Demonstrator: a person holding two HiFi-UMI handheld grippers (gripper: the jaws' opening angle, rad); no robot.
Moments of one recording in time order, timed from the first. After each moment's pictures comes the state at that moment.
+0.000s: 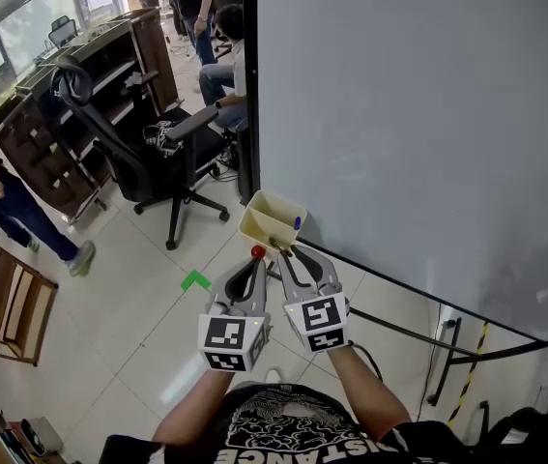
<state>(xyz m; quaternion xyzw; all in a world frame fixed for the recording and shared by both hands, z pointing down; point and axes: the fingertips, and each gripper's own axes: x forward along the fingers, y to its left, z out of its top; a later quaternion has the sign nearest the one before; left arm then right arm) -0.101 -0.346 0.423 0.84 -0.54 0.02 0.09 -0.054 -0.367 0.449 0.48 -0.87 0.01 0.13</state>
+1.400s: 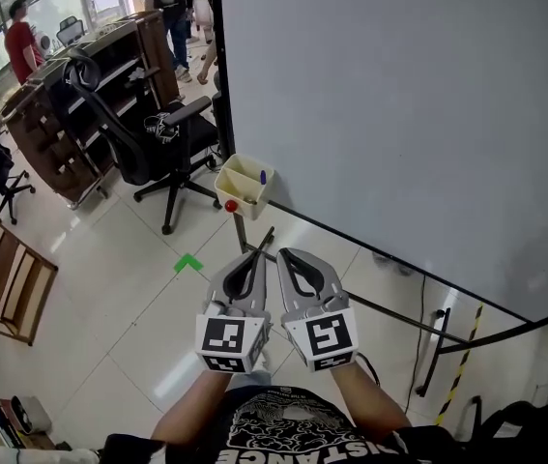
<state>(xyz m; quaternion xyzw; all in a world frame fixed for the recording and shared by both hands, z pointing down) -0.028 -0.219 0.387 0.84 -0.55 0.00 0.05 0.010 -0.212 0.373 0.46 -0.88 -0.04 0.05</state>
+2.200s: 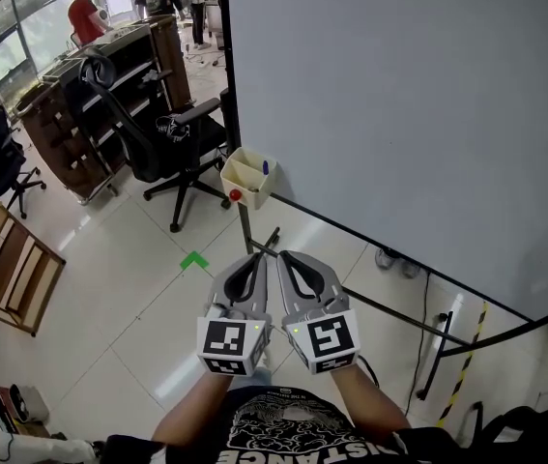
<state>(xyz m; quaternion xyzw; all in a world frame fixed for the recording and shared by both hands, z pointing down) -0.019 -0.166 0.380 0.83 -0.56 -0.01 0.03 0.017 -0.160 0.366 0.44 -0.90 -0.04 0.03</state>
